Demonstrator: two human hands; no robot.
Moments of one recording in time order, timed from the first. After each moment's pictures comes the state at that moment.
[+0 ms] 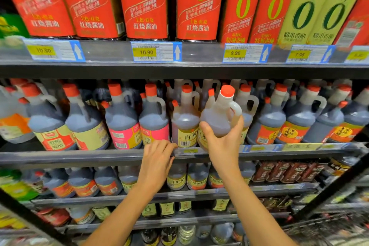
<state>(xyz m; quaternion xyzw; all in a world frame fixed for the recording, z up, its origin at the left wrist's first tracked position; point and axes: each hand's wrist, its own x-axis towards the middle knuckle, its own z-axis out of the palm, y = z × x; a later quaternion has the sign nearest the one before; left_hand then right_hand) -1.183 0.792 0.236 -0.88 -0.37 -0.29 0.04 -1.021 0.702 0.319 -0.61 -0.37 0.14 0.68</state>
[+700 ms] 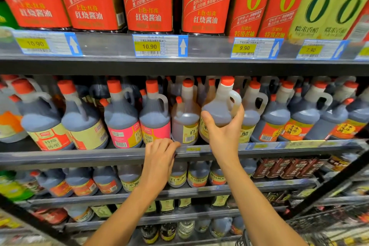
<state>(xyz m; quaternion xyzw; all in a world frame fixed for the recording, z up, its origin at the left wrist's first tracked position) -1.183 0.797 0.227 -0.88 -0.34 -0.33 0.02 -1.018 0.731 0.319 -0.63 -0.35 0.11 0.69</state>
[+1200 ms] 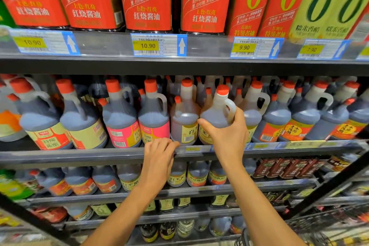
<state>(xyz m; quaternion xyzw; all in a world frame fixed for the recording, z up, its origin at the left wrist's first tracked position) -1.182 0.797 0.228 -0.88 -0.35 -0.33 0.01 -1.006 0.723 0.317 -0.70 -0.36 0.01 0.61</state>
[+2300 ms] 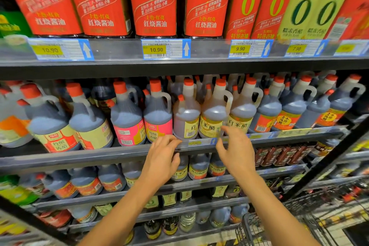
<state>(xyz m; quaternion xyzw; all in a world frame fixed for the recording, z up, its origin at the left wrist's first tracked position) -1.204 0.790 0.252 -0.91 -0.32 -0.25 -0.09 -1.007 0.672 0.293 -0.80 -0.50 -0.08 0.31</state>
